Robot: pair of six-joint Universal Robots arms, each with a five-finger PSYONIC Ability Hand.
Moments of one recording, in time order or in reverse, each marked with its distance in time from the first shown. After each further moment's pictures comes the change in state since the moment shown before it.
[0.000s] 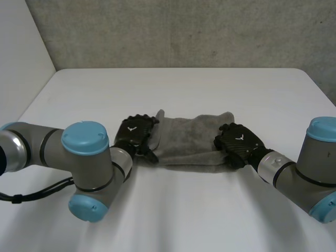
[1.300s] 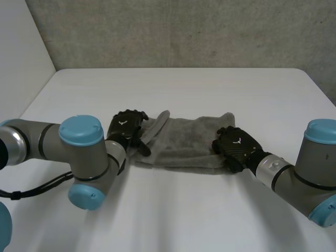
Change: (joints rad) left arm 0.058 -0.057 0.070 0.007 -0.023 -0.027; right arm 0.015 -0.009 0.019 0.014 0.005 -0.045; left_hand 0.091 0.083 0.000 0.000 0.083; right_hand 0.006 0.000 0.000 0.000 -0.008
